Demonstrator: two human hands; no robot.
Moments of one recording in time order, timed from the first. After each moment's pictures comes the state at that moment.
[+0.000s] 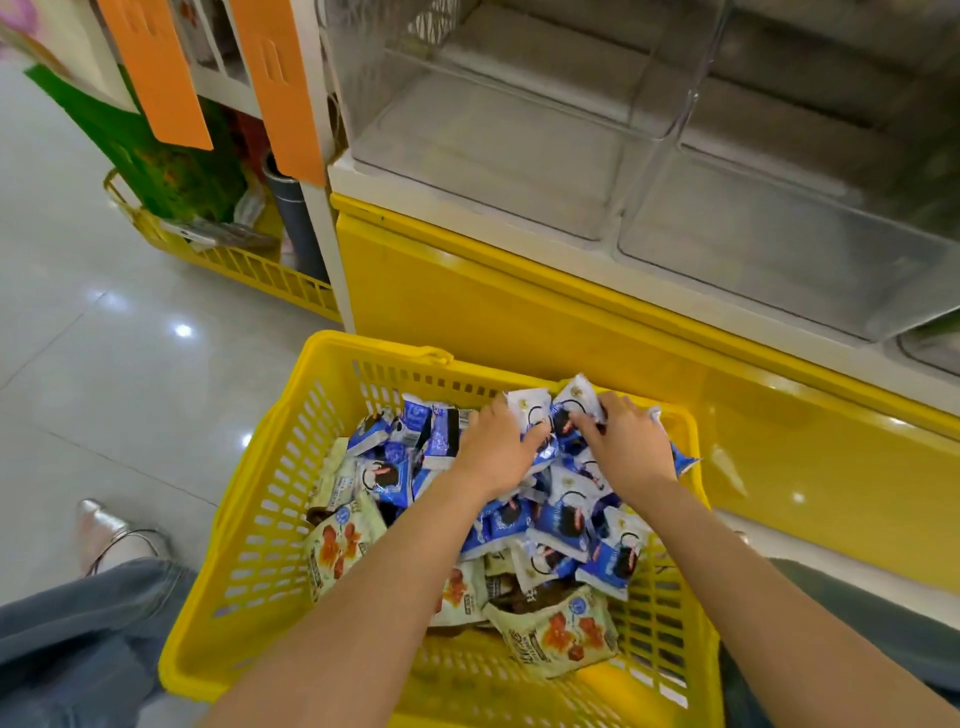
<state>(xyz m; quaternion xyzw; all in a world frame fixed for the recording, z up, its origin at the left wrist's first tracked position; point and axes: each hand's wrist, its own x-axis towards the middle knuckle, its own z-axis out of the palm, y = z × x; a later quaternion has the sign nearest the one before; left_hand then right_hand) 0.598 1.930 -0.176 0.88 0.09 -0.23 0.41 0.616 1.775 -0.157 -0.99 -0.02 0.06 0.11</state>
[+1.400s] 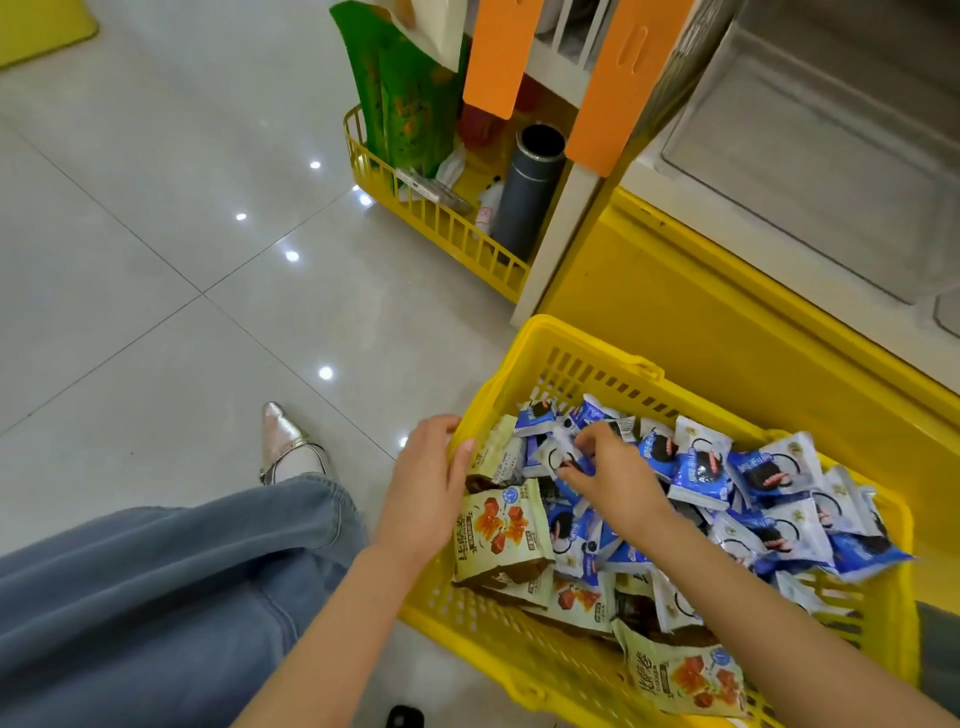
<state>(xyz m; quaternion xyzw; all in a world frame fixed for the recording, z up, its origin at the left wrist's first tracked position) 0.455 2.129 -0.179 0.86 0.24 0.06 0.45 0.566 1.957 -0.169 -0.94 -0.17 0.25 0.19</state>
